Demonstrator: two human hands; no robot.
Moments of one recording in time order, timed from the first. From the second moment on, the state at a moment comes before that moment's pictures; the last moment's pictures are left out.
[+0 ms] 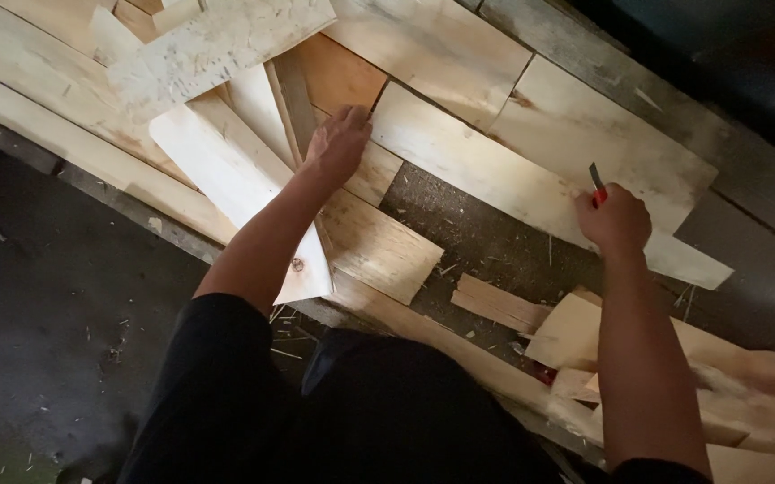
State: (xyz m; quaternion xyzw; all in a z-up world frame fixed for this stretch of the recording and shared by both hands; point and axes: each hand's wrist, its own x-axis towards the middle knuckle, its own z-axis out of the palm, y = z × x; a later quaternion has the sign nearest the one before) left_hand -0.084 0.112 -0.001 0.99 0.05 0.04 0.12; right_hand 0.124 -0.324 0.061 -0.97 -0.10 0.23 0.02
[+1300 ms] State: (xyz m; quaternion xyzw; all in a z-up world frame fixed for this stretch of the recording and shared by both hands) left_hand -0.077 0.112 0.036 0.98 0.10 -0.04 0.19; right_hand 0.120 -0.321 0.032 -0.98 -0.08 0.17 0.05
